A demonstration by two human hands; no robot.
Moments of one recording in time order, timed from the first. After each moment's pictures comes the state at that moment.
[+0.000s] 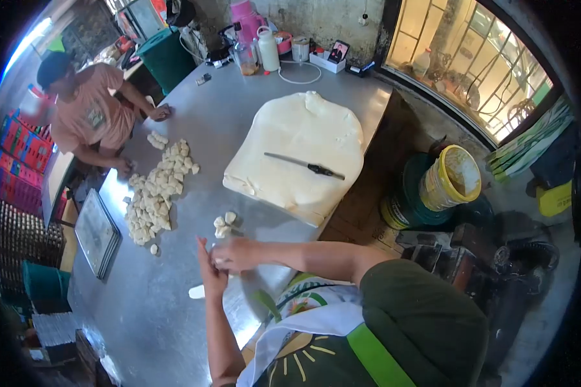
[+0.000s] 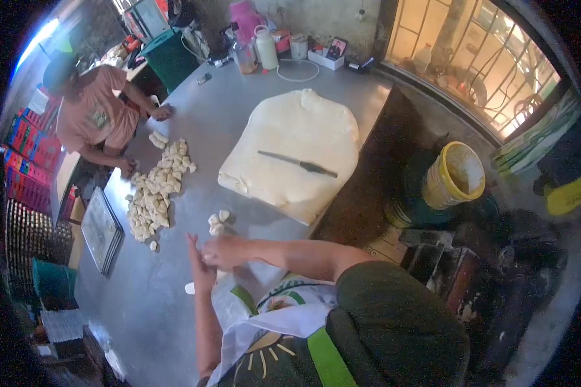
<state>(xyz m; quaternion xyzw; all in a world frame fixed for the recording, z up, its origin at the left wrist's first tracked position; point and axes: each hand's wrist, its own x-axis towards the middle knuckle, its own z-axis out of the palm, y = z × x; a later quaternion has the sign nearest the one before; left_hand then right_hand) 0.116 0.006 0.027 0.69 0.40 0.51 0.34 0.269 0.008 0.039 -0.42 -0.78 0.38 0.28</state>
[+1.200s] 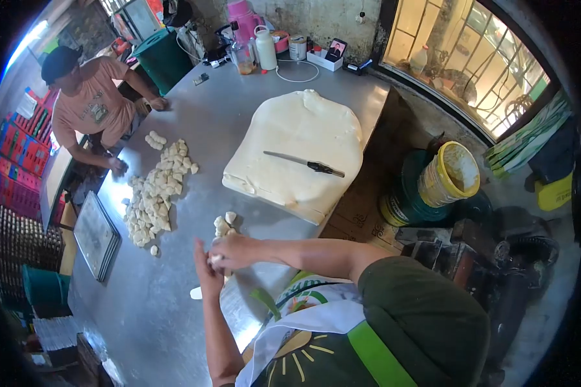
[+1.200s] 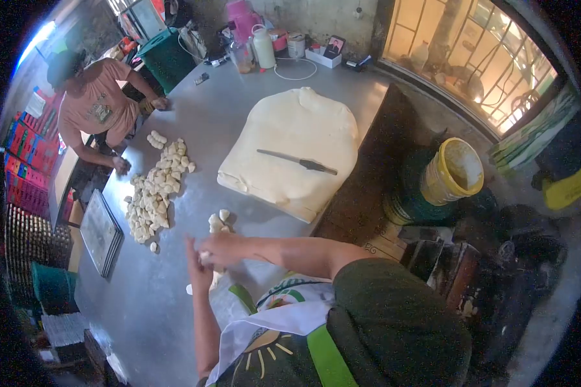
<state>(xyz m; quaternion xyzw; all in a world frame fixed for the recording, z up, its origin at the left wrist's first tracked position) 0.074 0.030 -0.013 0.72 0.48 0.33 0.38 0.263 0.019 0.041 -0.41 -0.80 0.34 0.28</state>
